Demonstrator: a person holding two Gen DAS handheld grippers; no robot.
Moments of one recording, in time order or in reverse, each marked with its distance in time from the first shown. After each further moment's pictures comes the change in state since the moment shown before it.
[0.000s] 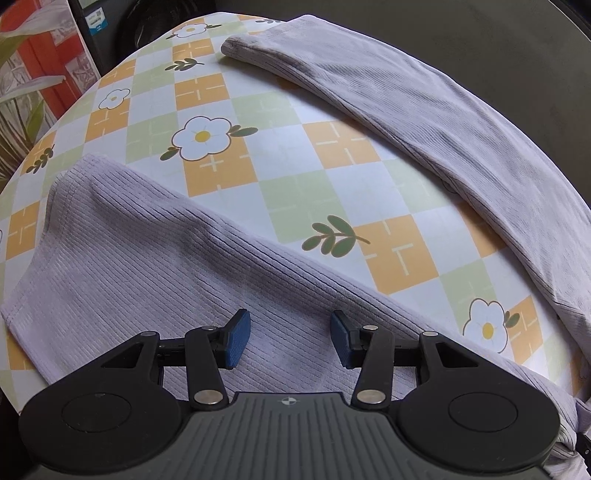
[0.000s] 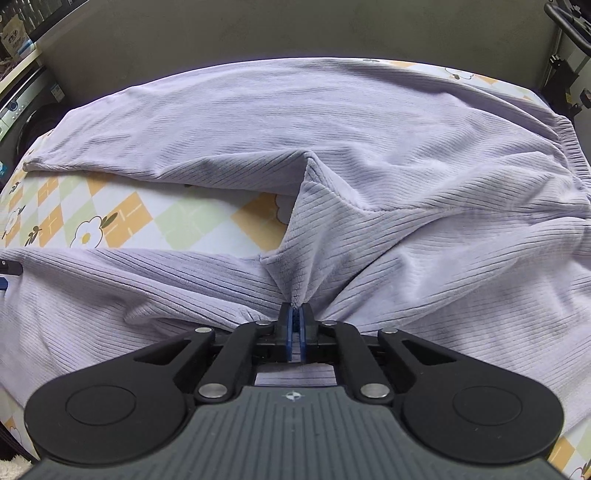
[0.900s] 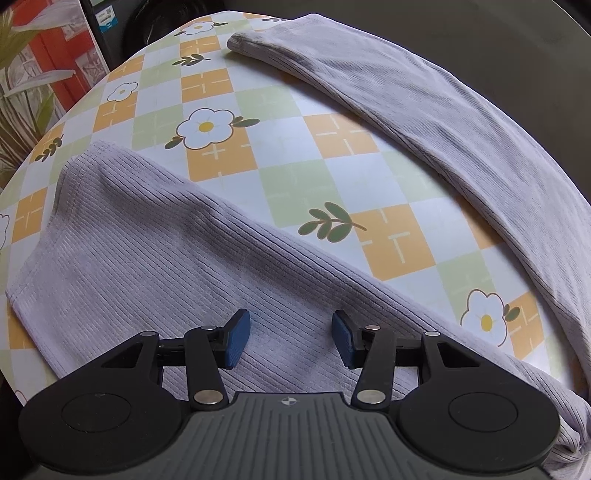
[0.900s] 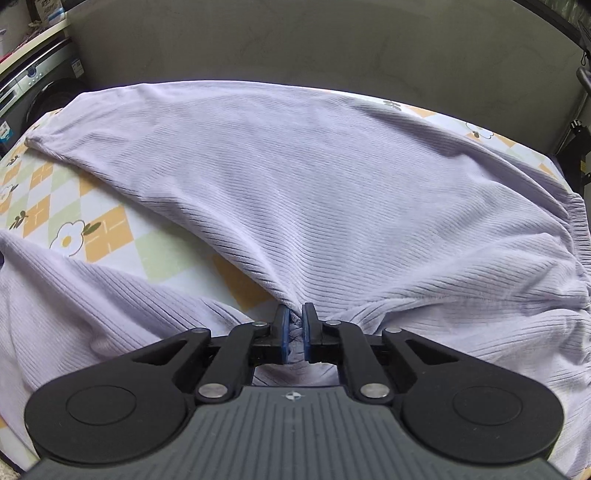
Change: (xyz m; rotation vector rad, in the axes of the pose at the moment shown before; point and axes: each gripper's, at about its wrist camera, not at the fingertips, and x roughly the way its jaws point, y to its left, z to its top) left arm -0.006 -0.003 -0.013 -0.019 -0.004 0.019; right arm 0.016 -0.006 0.025 -0.184 -0.060 -0.030
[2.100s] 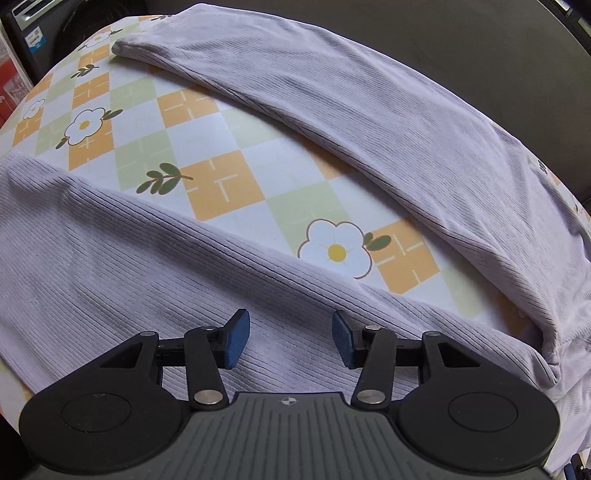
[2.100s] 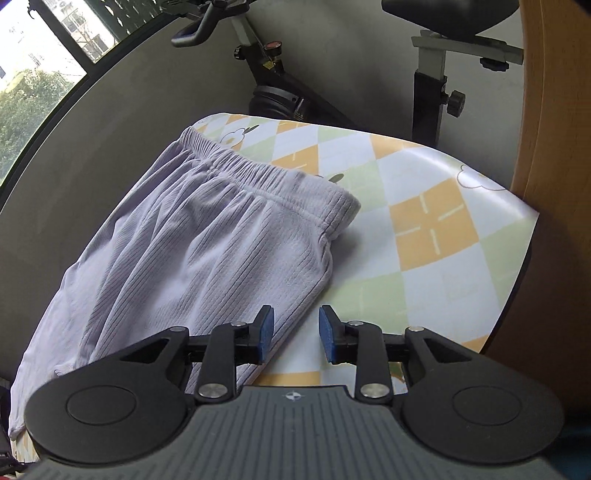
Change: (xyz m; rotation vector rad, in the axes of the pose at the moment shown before) left arm -0.018 -0.111 -0.047 0.145 0.045 -0.121; right arm -0.114 -0.217 -0.214 1.045 -0.302 -0.154
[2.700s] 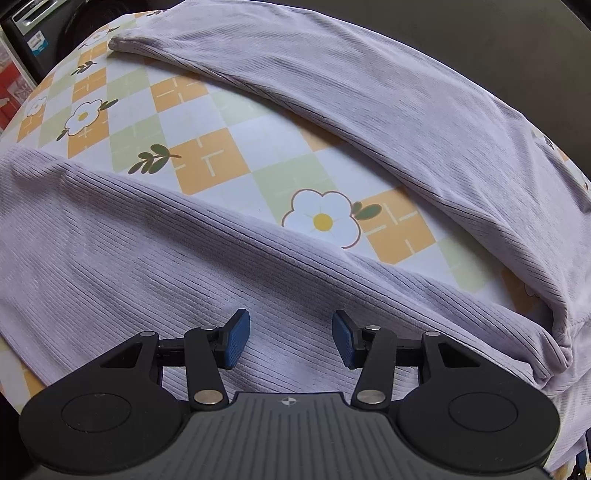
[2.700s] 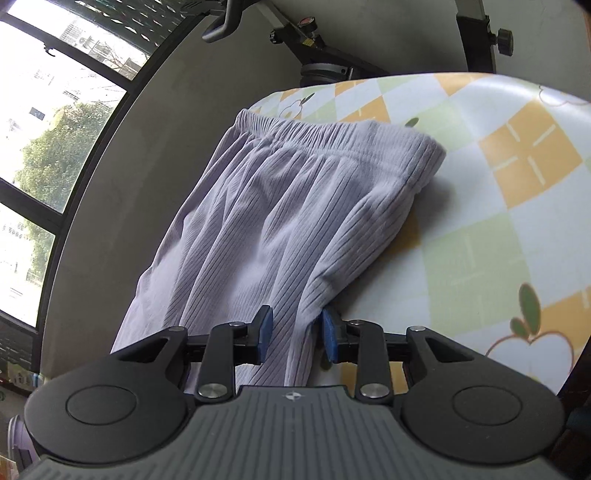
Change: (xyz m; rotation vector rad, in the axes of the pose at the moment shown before) left arm 0.007 -0.019 -0.014 0.019 0.029 0.056; right arm 0.021 0.015 -0.032 0.125 0.114 0.300
